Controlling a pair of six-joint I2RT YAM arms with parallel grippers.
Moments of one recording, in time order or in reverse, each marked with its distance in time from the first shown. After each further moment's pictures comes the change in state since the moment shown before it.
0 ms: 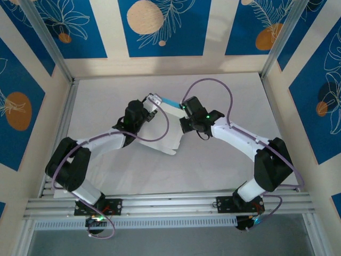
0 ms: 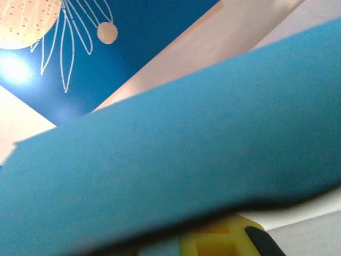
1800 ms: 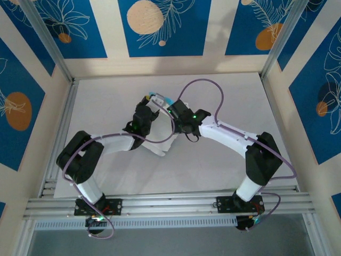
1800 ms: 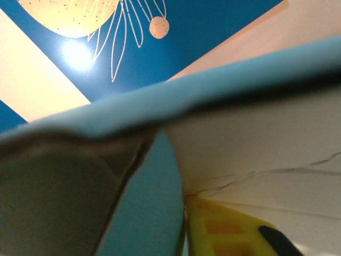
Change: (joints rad) left arm -0.078 0.119 -0.016 0.239 -0.275 -0.022; right arm 0.115 0.106 0.125 -0.130 0.114 0.313
